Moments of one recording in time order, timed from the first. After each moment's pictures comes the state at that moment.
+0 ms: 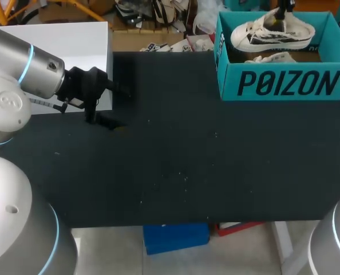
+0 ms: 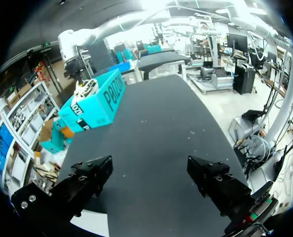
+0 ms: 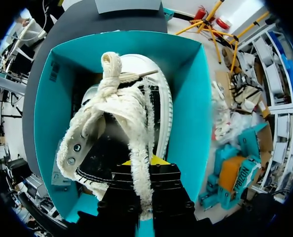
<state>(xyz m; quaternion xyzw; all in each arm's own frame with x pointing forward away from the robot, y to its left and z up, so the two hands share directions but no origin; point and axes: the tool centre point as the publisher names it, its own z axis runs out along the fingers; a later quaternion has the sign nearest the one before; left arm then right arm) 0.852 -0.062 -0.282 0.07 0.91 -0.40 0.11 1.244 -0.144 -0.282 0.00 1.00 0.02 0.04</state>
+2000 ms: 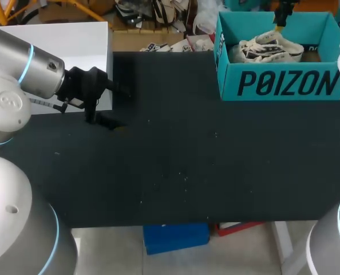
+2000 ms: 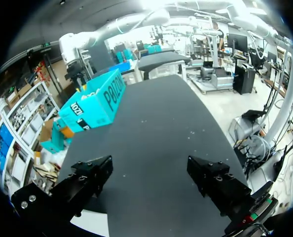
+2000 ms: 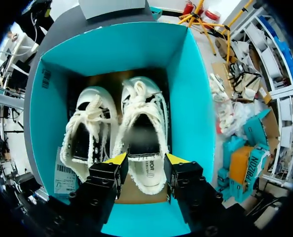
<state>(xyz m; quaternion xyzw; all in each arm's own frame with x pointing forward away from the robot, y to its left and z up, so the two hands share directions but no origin) 0.852 -0.062 -0.282 0.07 0.91 -0.40 0.11 1.242 -0.149 -0.291 0.05 1.00 0.04 0.02</state>
